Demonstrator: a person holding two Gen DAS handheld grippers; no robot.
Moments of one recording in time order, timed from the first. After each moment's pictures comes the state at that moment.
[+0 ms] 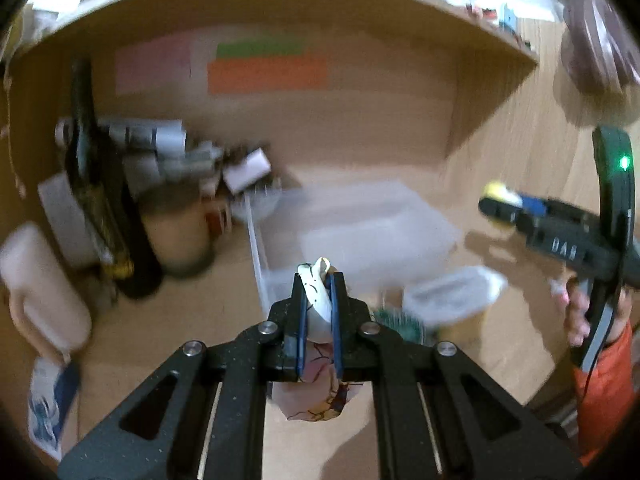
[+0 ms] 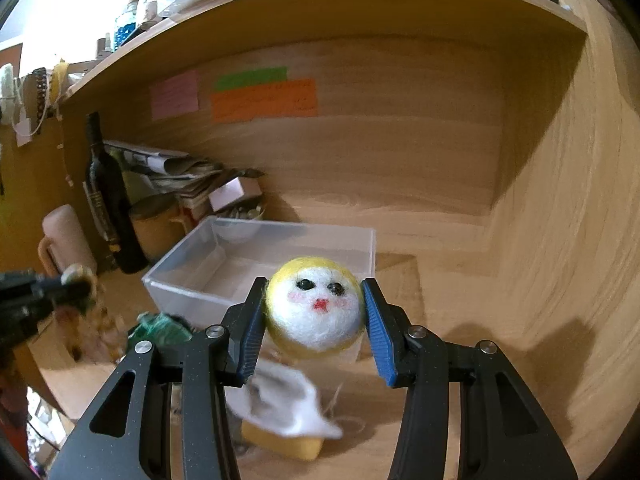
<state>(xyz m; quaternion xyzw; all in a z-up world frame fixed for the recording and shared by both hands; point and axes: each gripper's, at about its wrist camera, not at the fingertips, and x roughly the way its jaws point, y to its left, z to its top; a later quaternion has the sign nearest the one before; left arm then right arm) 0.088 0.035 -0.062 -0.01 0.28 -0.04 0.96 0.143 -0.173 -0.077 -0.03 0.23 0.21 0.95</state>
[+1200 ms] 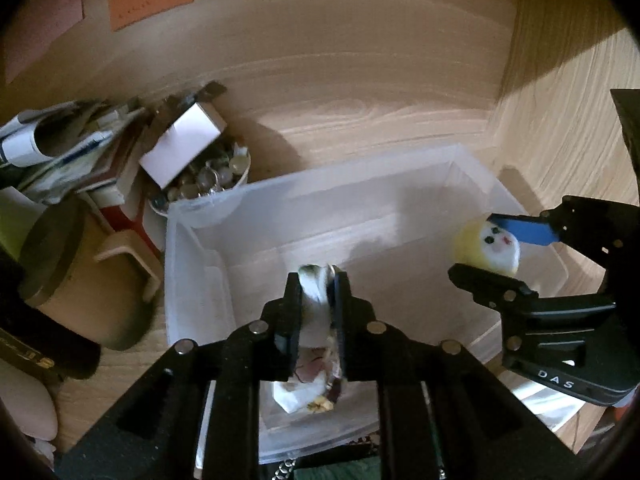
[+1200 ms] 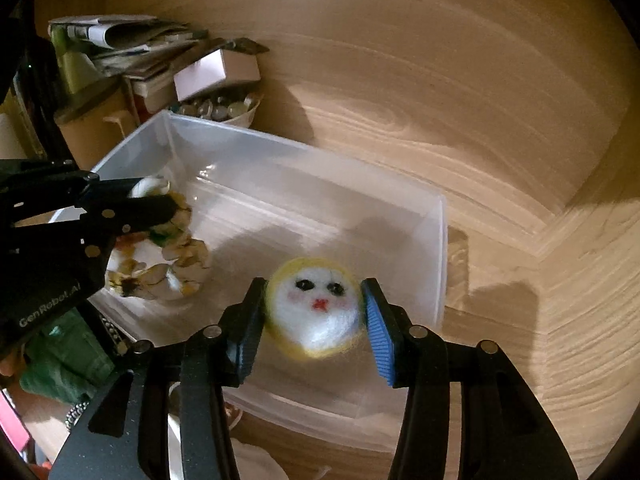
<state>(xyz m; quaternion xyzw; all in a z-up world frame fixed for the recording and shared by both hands) 0.257 0.023 -0.131 0.02 0.42 -0.04 0.91 0.260 -0.102 -0.133 -0.16 0.40 0.20 0.88</state>
